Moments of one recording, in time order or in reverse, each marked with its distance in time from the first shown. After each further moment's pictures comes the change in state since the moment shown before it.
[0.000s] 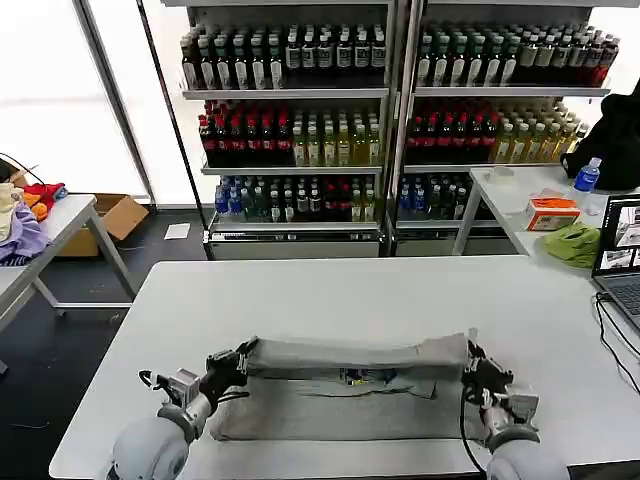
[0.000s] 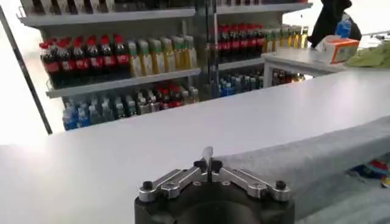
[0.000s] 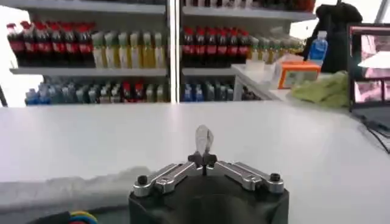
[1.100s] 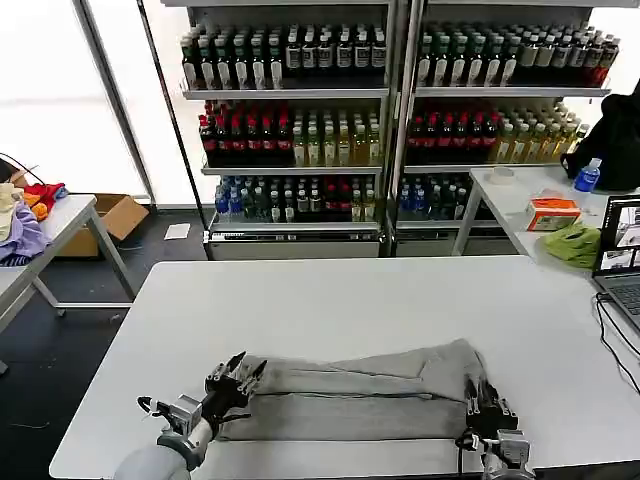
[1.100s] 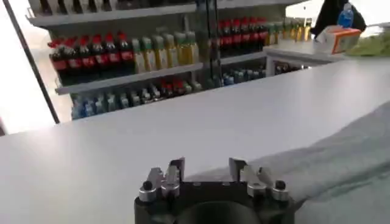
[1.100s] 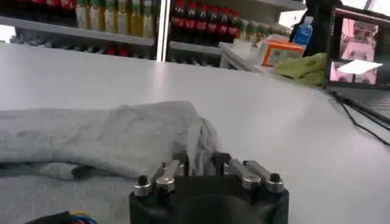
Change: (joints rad) left arm 0.105 -0.048 -0.030 -0.071 0.077 -0.019 -0.031; right arm -0.100 -0.002 -0.012 -0.038 -0.097 0.085 0.040
